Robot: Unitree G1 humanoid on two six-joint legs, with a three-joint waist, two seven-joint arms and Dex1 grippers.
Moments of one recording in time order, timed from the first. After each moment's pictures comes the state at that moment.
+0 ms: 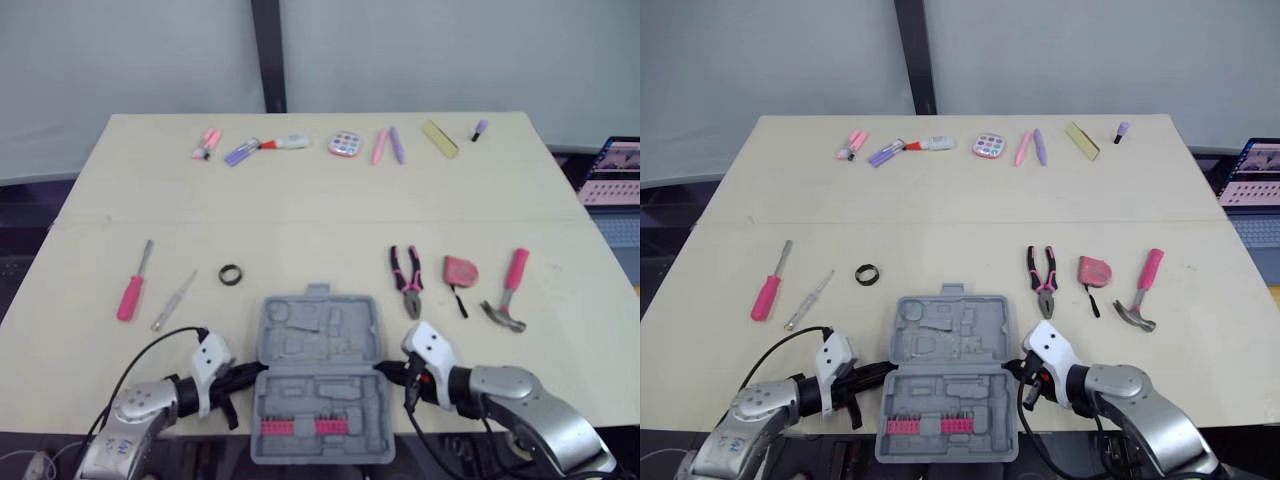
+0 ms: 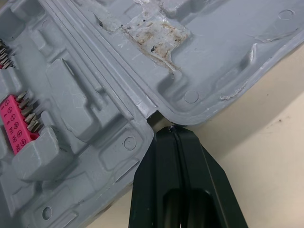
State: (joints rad) left arm 0.21 0.52 0.01 -0.19 -0.24 0.27 -0.84; right arm 0.08 -0.65 0.19 -0.51 0.32 0.73 0.71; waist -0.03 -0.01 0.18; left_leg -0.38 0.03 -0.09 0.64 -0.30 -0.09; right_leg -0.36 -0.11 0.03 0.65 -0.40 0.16
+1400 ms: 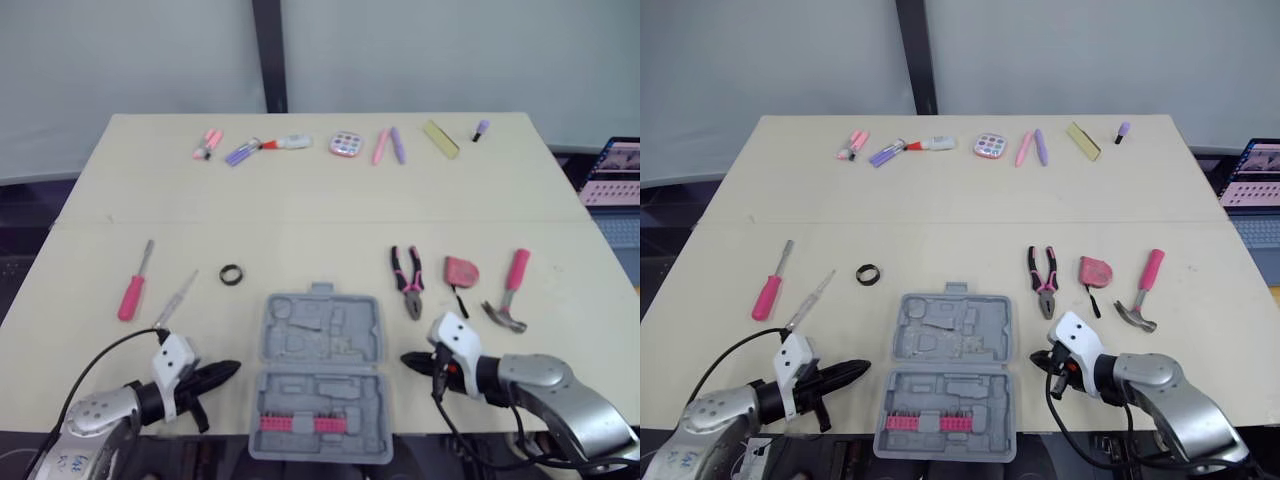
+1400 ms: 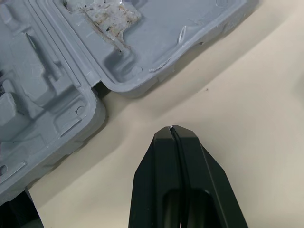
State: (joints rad) left arm 0.30 0.60 0.14 -0.26 -0.33 0.27 -0.83; right arm 0.06 -0.76 0.10 -0.42 0.33 0.65 0.79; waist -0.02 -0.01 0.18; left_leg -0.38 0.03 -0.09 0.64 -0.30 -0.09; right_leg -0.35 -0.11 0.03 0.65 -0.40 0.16
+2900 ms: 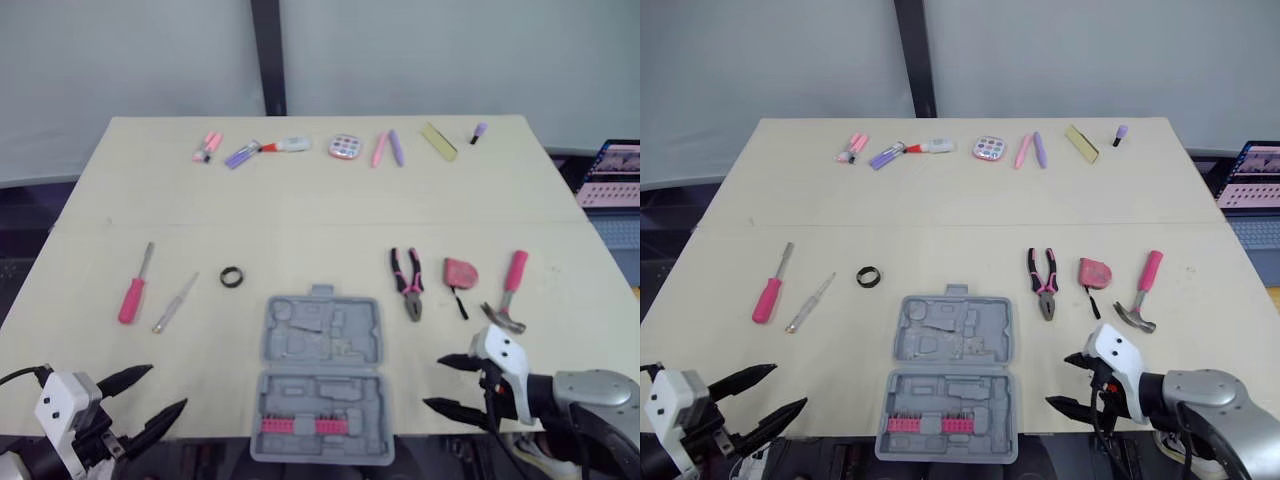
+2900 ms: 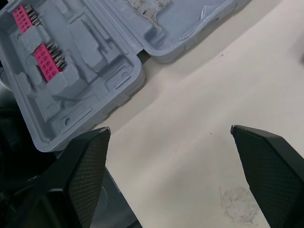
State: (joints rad) left arm 0.75 0.56 0.62 -0.54 -0.54 0.25 -0.88; right arm 0.28 -0.91 -0.13 -0.55 0.49 0.66 0.92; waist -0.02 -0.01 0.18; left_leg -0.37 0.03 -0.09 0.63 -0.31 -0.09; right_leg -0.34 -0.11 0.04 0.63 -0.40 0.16
